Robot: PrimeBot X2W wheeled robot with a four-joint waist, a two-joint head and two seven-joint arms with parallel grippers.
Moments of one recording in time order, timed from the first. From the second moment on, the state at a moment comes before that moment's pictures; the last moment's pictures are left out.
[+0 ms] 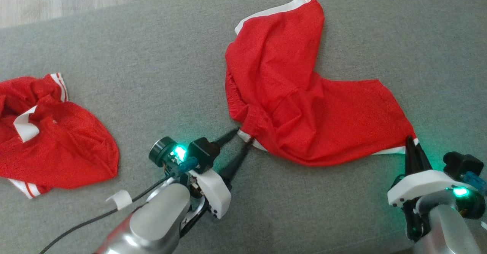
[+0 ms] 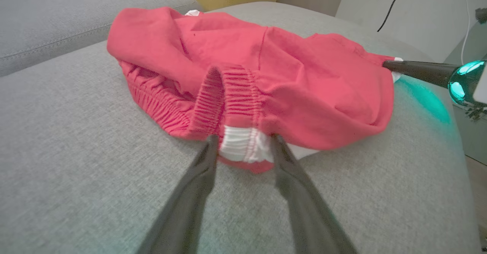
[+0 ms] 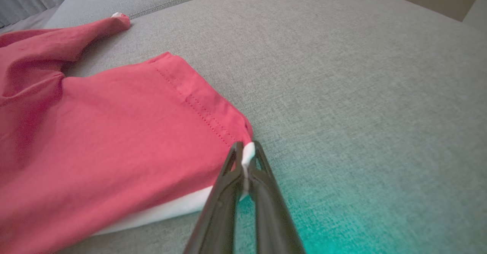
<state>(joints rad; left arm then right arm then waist) -0.55 0.17 -0.89 0.61 -0.44 -0.13 -0.13 -0.24 -0.04 -0.19 0.64 0.17 0.13 -0.17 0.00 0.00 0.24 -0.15</state>
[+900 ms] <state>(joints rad) -0.65 0.30 -0.90 0.48 -0.54 -0.12 -0.11 -0.32 -0.04 -0.15 0.36 0.23 0.13 0.03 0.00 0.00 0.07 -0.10</state>
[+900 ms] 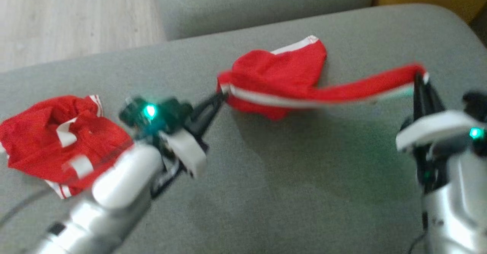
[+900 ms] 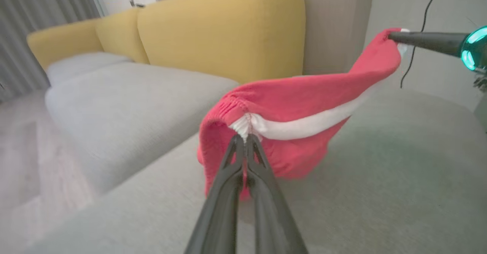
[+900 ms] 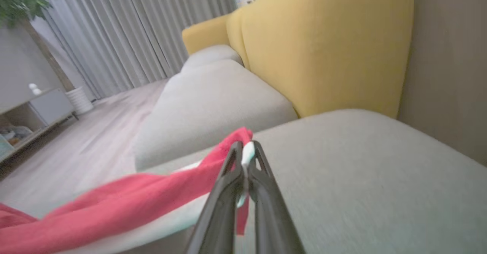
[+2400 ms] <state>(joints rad) -1.49 0.33 -0.77 0.73 -0.55 -0.10 -0.05 -1.28 -0.07 -0.16 0.61 0.00 0.13 -0.07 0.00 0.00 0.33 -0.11</state>
